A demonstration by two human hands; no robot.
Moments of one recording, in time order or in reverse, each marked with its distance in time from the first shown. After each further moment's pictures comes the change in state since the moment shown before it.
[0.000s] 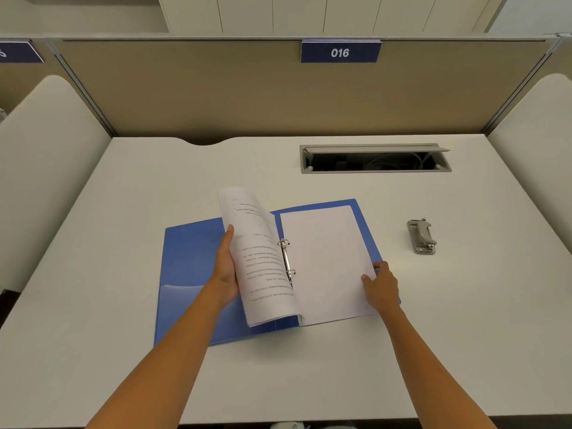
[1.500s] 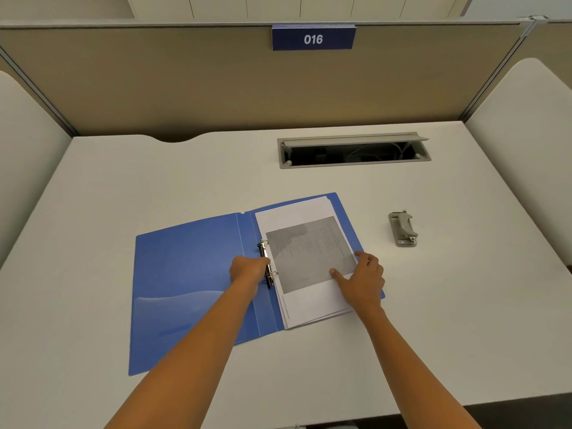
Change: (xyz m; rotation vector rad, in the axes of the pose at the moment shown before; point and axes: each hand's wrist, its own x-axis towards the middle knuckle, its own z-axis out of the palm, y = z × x) left_hand 0.054 -0.052 0.053 0.733 0.509 -0.043; right_hand 0.002 0.000 0.006 -0.243 0.094 -0.107
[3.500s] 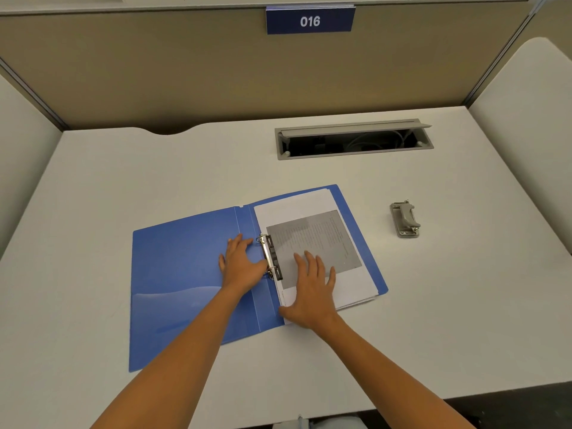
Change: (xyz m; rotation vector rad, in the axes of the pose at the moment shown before) left_hand 0.033 -0.033 -0.013 0.446 -0.015 0.580; right_hand -0.065 -0.061 0.045 -0.355 -0.293 -0.350
